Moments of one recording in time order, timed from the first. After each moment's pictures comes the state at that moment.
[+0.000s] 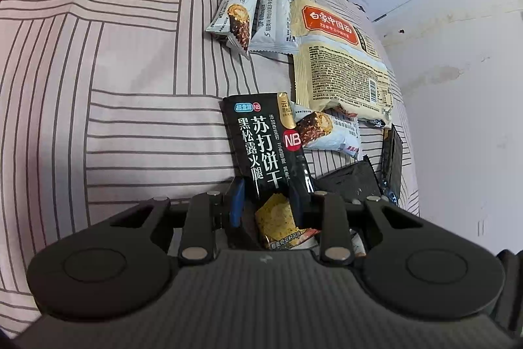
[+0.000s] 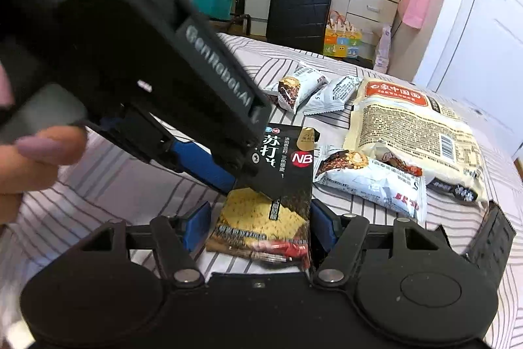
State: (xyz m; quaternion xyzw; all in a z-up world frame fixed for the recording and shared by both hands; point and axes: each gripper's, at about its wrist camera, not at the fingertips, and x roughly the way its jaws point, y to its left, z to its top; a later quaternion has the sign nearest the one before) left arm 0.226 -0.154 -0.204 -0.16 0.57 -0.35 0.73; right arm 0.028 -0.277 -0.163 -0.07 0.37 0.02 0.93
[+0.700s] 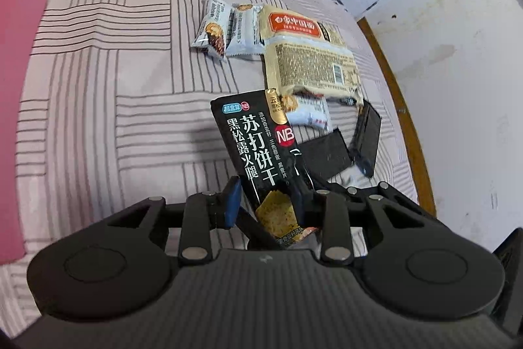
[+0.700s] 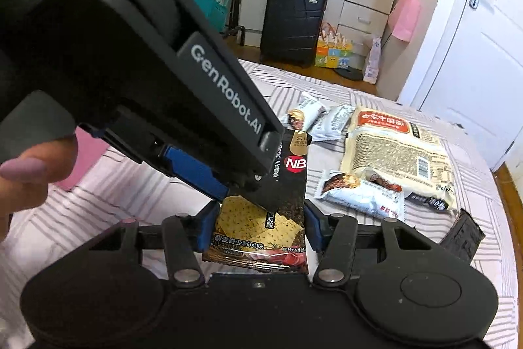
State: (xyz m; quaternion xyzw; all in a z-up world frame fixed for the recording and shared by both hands) left arm 0.182 -0.126 -0.137 -0.09 0.55 -0.37 0.75; right arm -0.008 -0.251 -0.111 -0.06 0.36 0.01 0.93
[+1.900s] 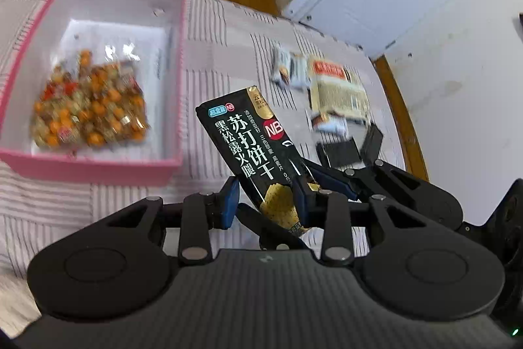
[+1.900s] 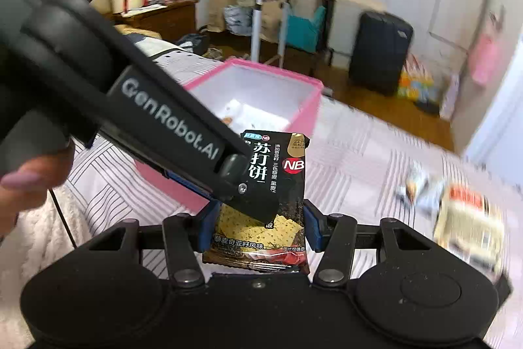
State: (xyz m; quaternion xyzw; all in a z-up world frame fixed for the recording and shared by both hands) left arm 0.141 0.055 -0.042 -0.13 0.52 -0.31 0.79; right arm -0.023 -0.130 -0.015 -0.10 0.35 0.16 0.92
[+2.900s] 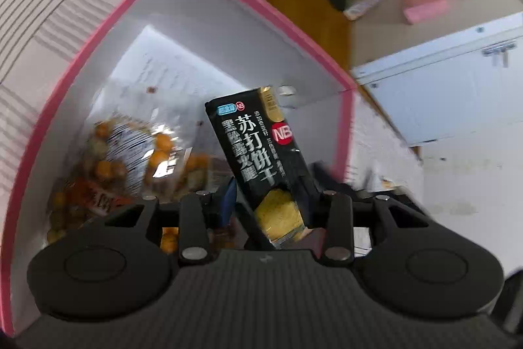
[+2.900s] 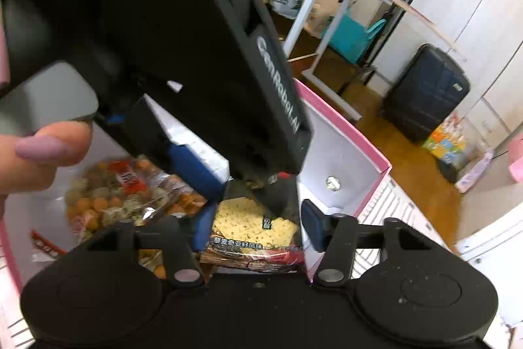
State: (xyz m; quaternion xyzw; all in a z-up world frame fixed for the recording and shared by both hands) left arm 0.349 0.119 -0.154 -0.30 0.56 -0.17 0.75; right arm 0.179 -0.052 -0.081 -0.26 0.36 0.19 0.88
